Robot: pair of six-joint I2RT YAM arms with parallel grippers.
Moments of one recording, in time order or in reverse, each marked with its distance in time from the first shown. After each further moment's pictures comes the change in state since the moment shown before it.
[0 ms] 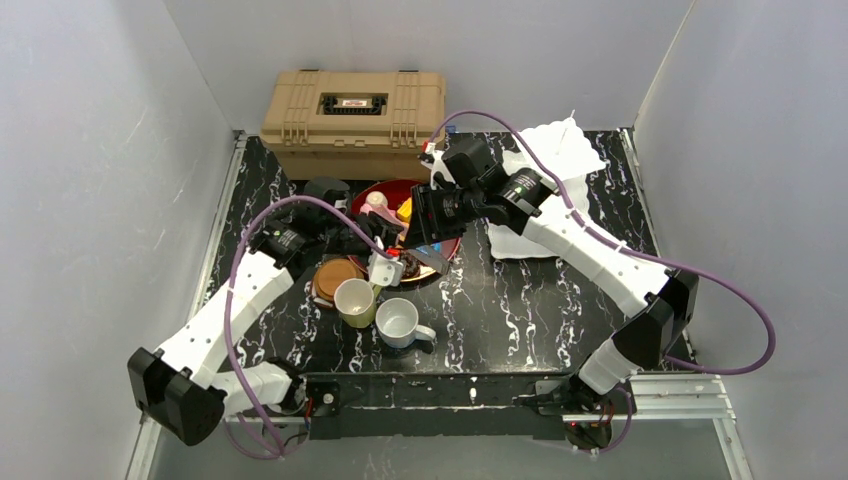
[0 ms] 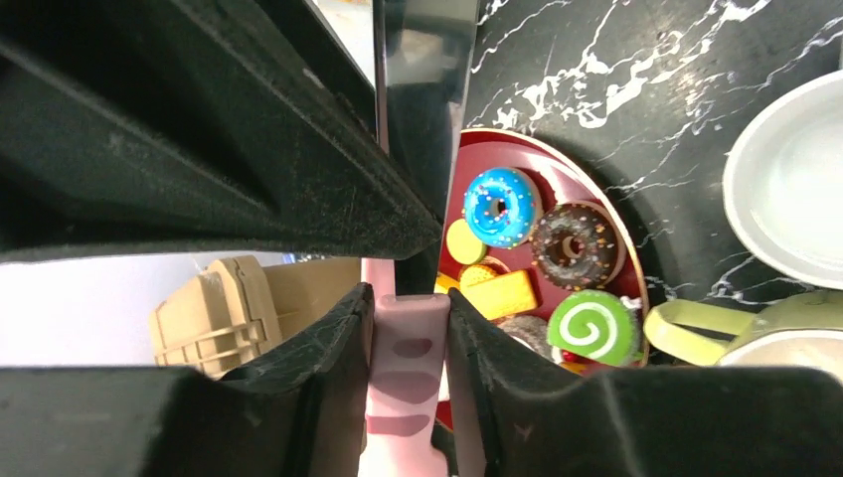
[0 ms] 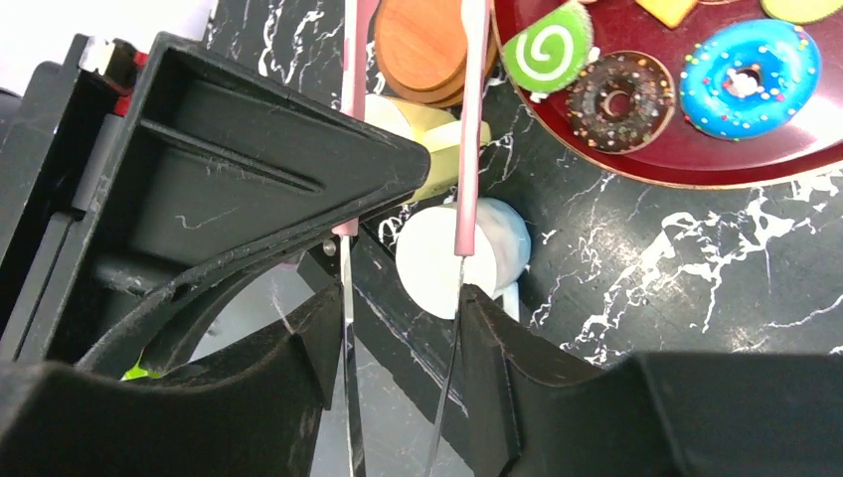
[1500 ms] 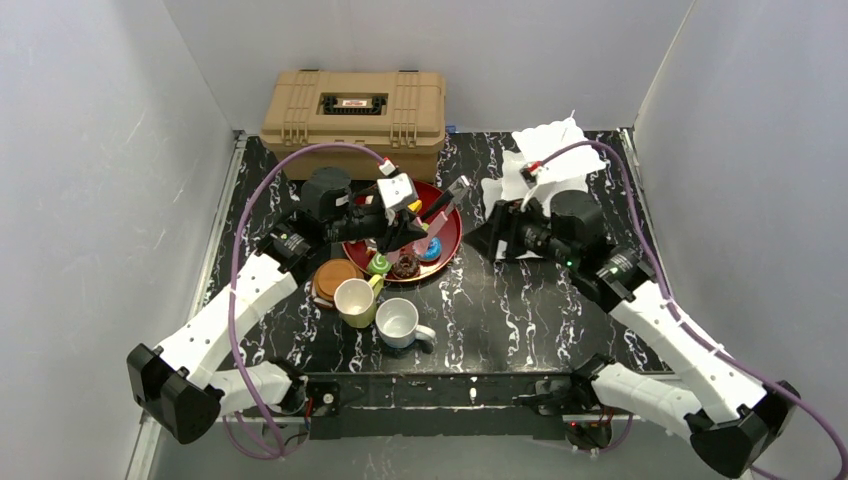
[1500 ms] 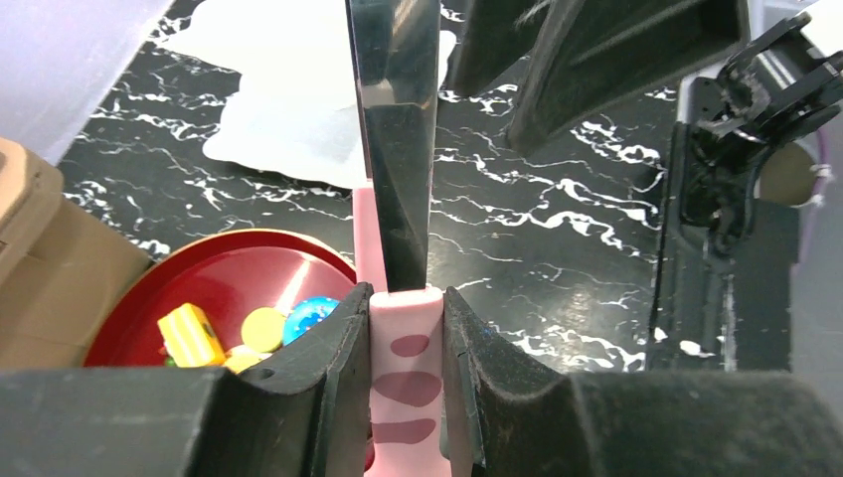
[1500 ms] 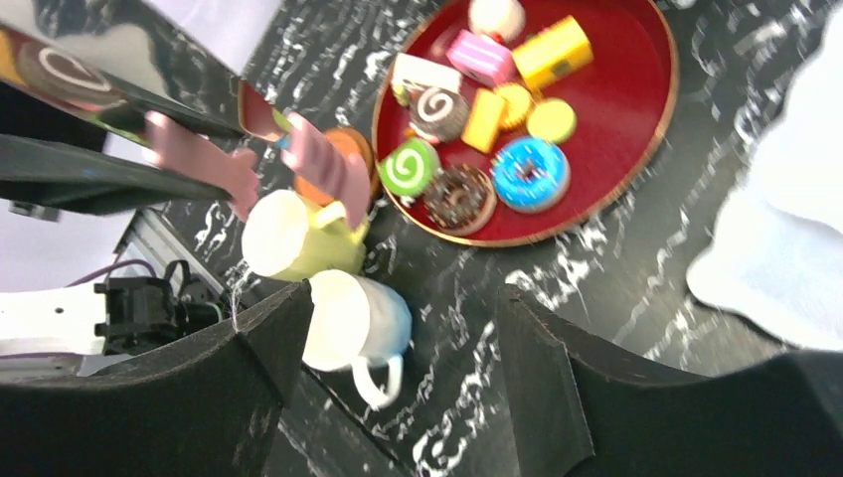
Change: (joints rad) left arm -0.078 0.012 0.003 0.373 -0.044 -1.210; right arm -0.224 -0.652 -0.667 0.396 0.138 -0.055
